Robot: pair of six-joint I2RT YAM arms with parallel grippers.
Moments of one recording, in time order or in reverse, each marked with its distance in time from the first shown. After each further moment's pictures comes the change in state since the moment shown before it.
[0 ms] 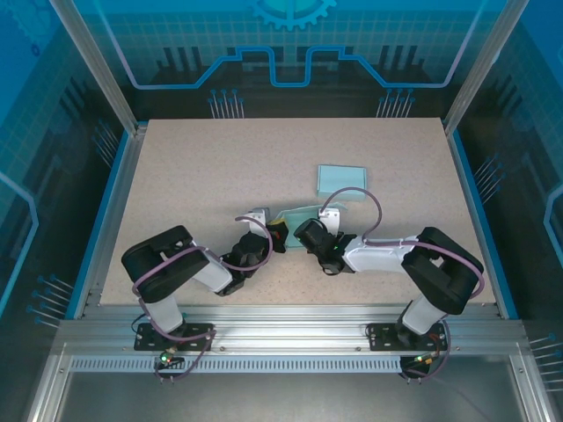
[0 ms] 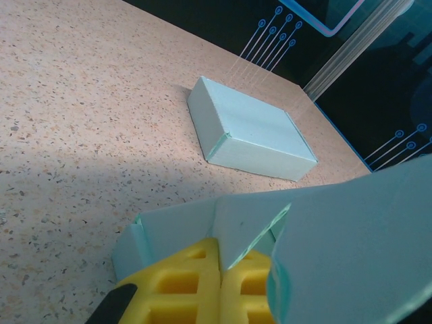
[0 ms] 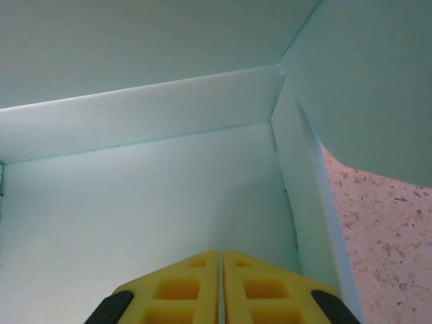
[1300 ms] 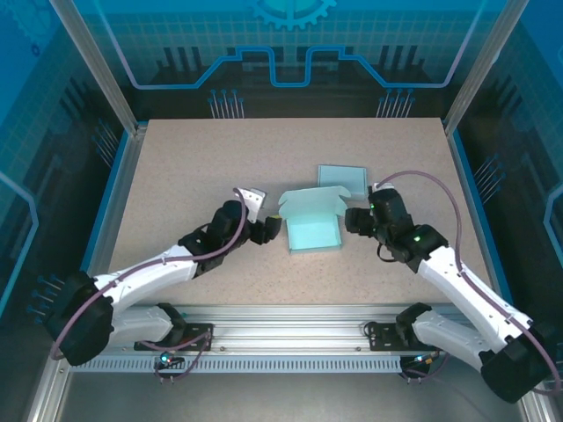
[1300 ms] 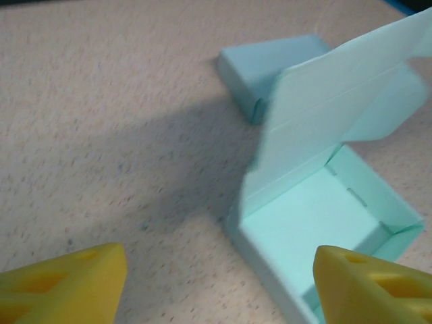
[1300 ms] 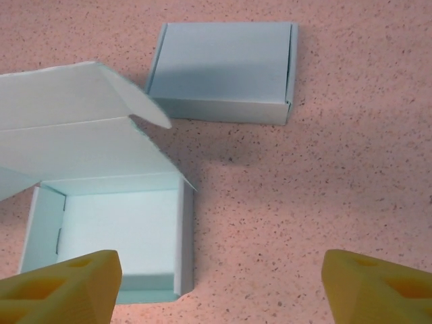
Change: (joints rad) left arm 0.178 -0.562 0.243 -1.112 0.217 0.447; right arm -0.425 -0.637 0.072 -0.463 -0.401 -0.433
